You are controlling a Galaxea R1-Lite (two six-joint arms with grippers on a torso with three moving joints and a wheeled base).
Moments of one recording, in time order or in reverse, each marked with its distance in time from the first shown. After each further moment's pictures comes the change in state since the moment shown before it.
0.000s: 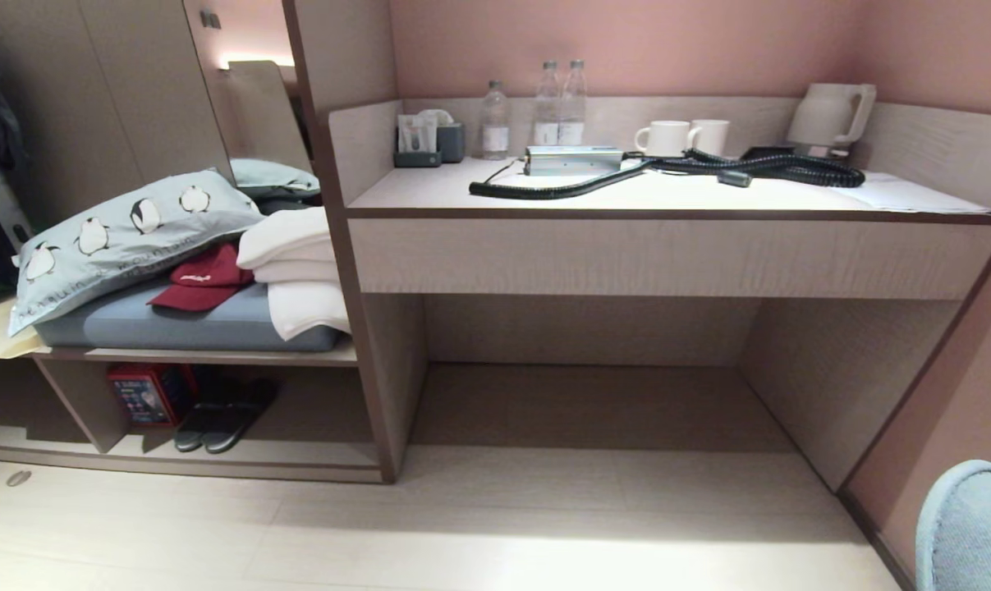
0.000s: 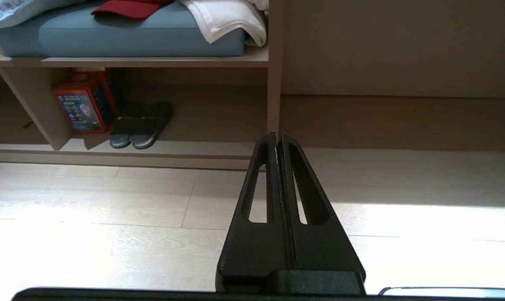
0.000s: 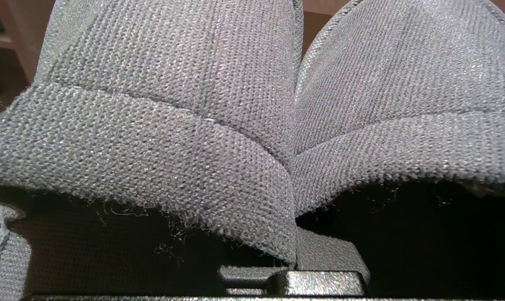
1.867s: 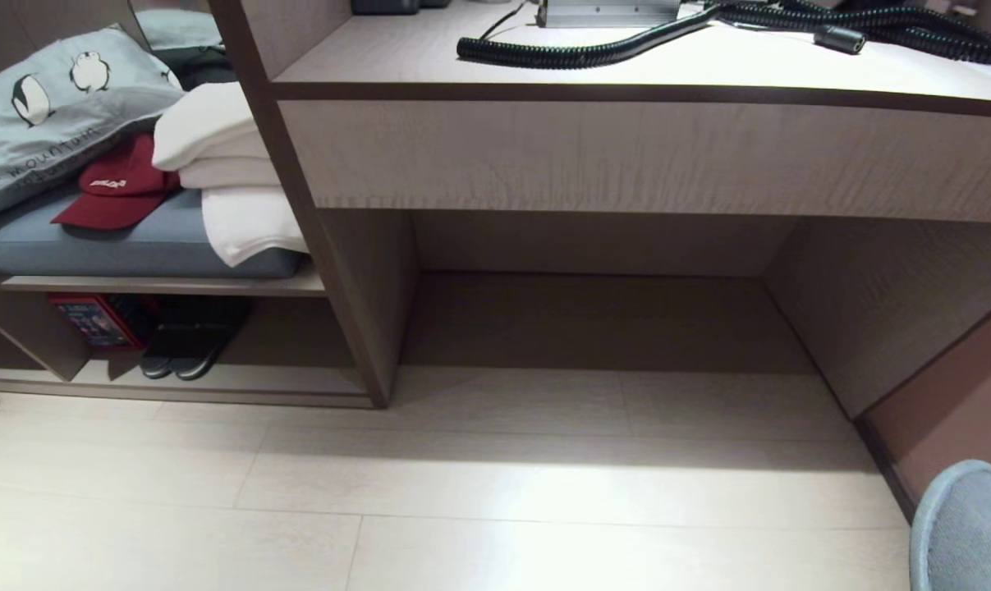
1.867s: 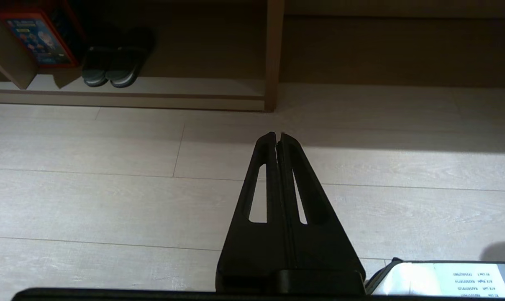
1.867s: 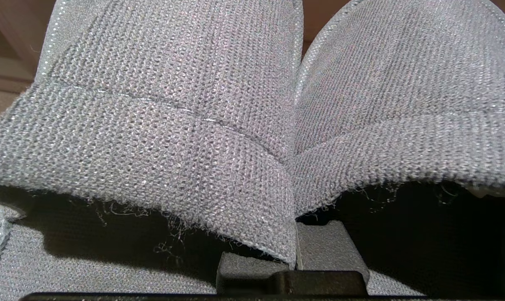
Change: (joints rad) left arm 0.000 0.000 0.000 0.001 0.001 -0.006; right arm 0.000 0.000 0.000 -0.001 0.004 -0.008
